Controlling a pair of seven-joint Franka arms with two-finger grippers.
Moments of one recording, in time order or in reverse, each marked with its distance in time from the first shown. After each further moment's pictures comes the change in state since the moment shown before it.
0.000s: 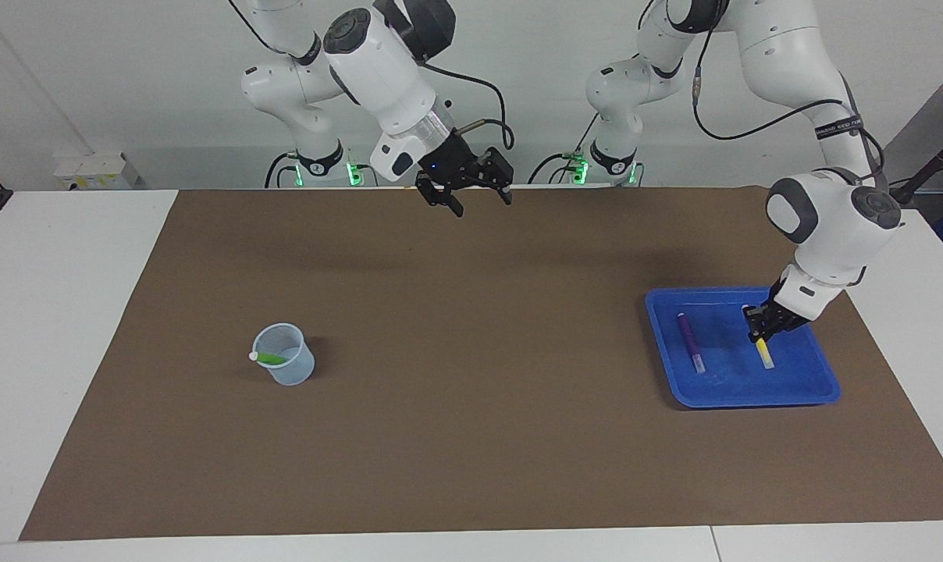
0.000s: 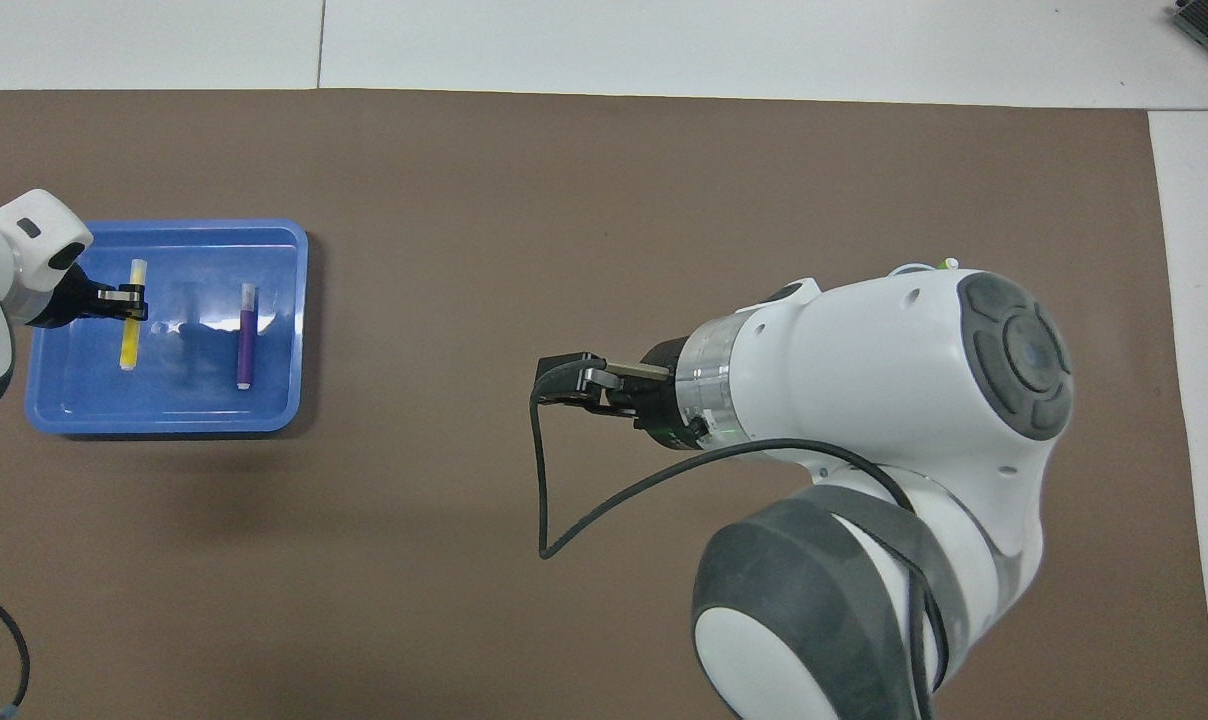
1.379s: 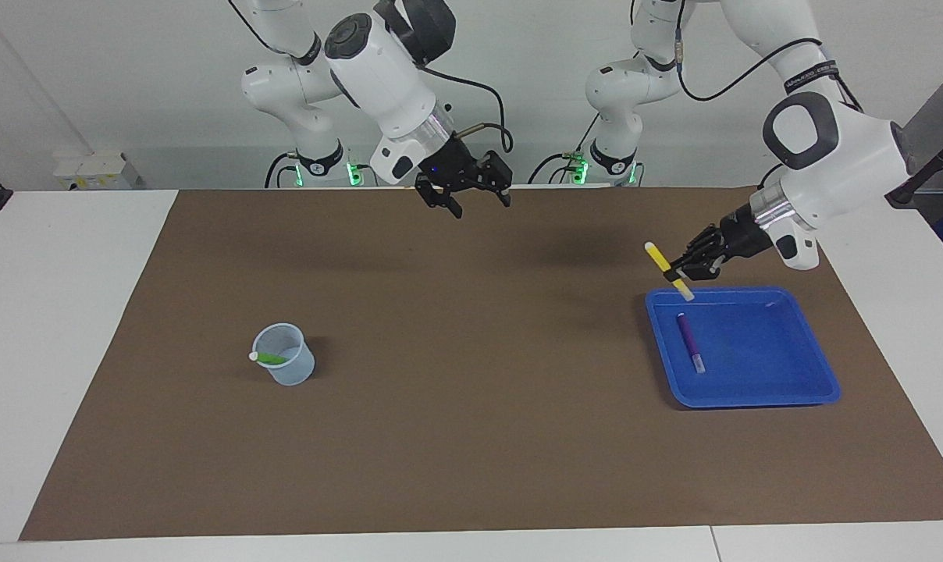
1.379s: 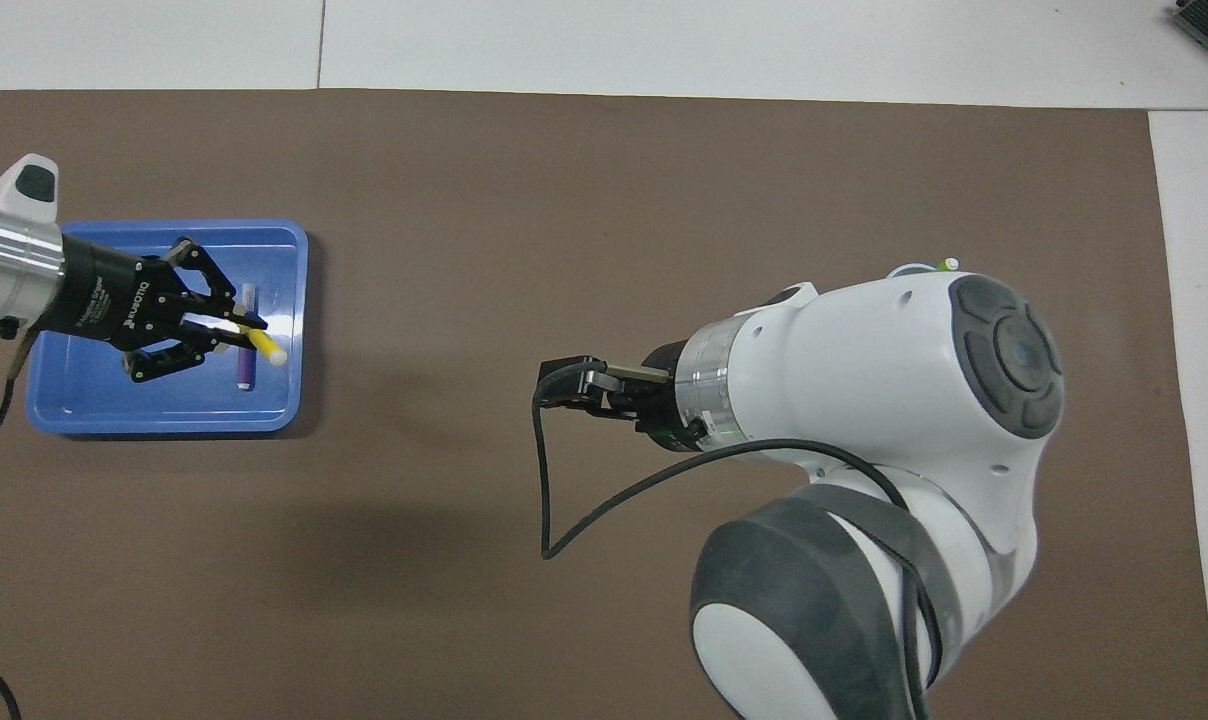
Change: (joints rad) left arm -0.072 -0.190 -0.085 0.082 -0.574 -0.499 -1.062; right arm 0.000 0.000 0.000 -0.012 0.000 0.000 0.000
